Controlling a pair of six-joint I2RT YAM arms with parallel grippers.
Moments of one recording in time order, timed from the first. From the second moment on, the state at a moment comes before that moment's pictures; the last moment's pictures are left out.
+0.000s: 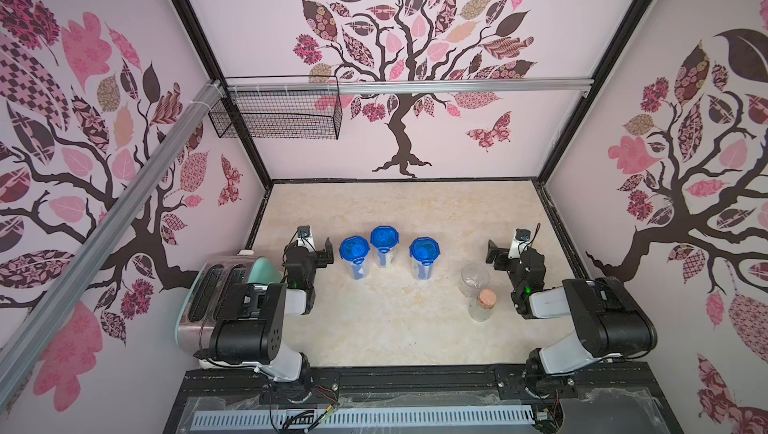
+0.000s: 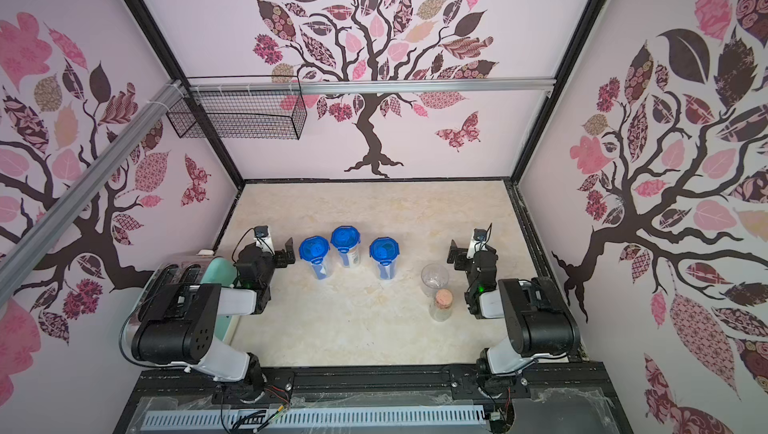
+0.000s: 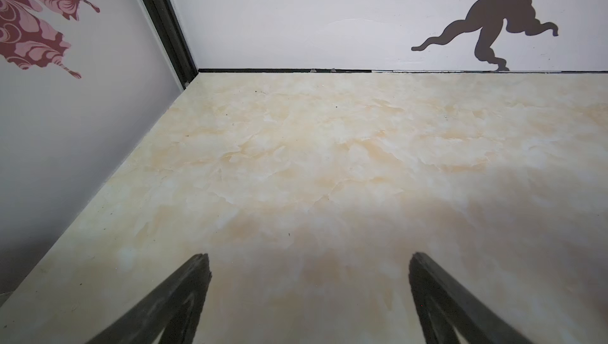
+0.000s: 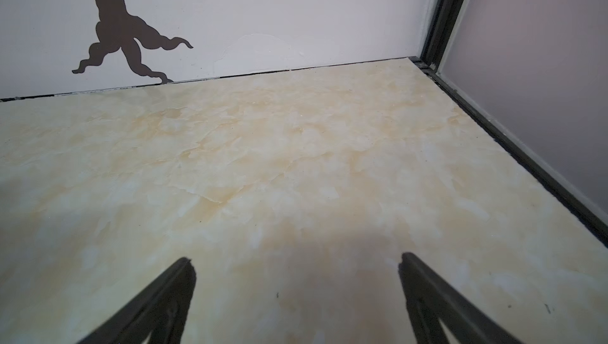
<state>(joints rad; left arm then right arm) -0.01 1.55 0.37 0.89 -0.09 0.00 0.04 1.55 0.28 1.02 0.08 0.10</state>
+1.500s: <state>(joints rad) -0.01 1.53 0.38 0.83 -0.08 0.00 0.04 1.55 0.28 1.02 0.09 0.10</state>
